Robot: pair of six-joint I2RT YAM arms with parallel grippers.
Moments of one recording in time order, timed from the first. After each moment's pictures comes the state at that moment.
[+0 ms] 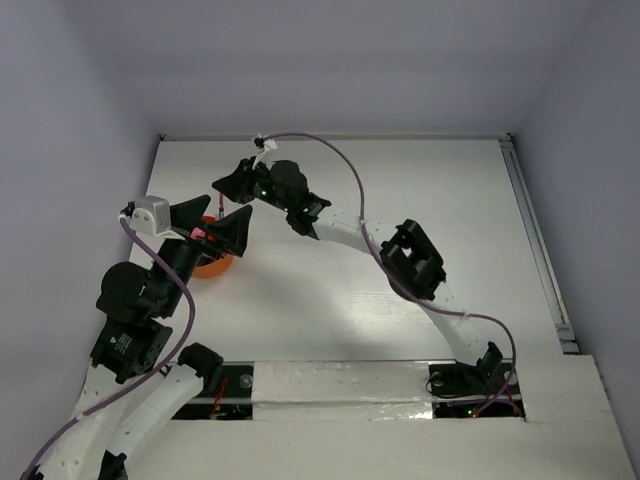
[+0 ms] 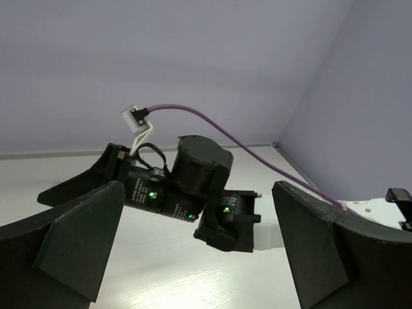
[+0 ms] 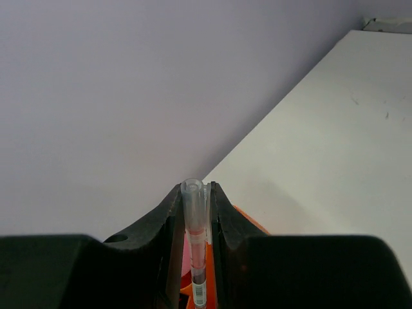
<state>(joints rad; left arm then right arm) -0.51 0.49 0.91 -0.18 -0.10 -0.28 0.89 2.38 2.01 0.49 -0.19 0.66</state>
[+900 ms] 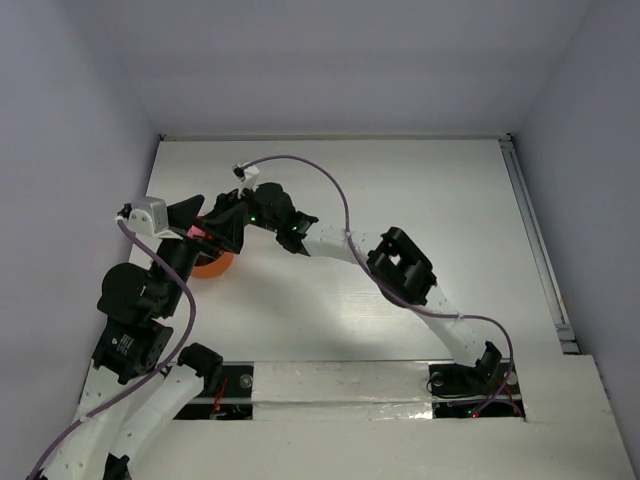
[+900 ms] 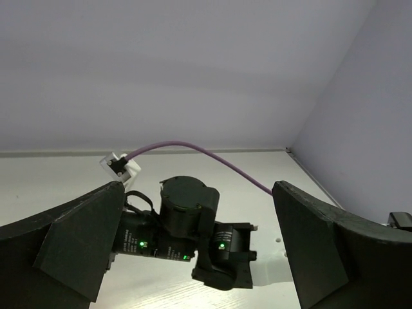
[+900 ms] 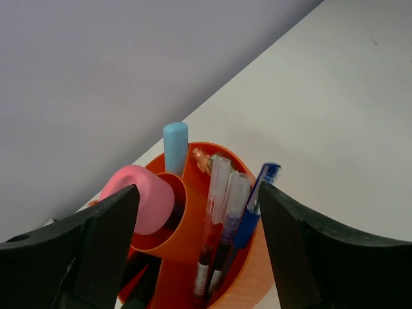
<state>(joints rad) -0.48 0.48 0.89 -0.17 -0.12 -0.27 0.96 2.47 2.02 0.42 -0.16 0.49</state>
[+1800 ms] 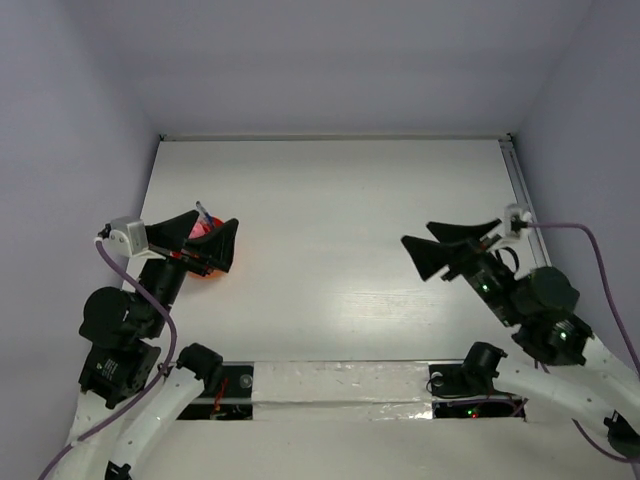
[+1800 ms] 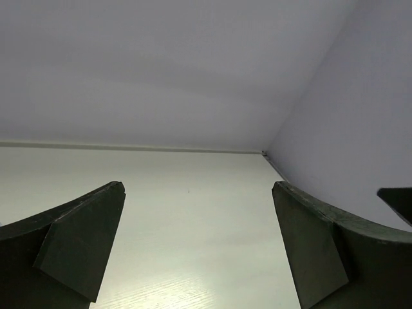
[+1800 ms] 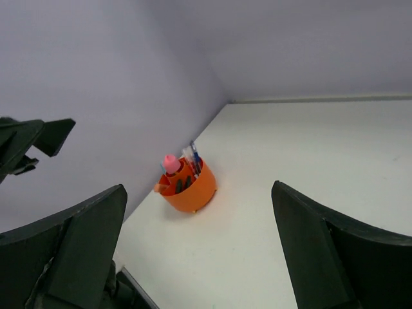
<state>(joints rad) -0.48 0.38 0.91 -0.26 -0.10 -0.37 0.96 0.59 0.83 -0.04 0.27 0.44</state>
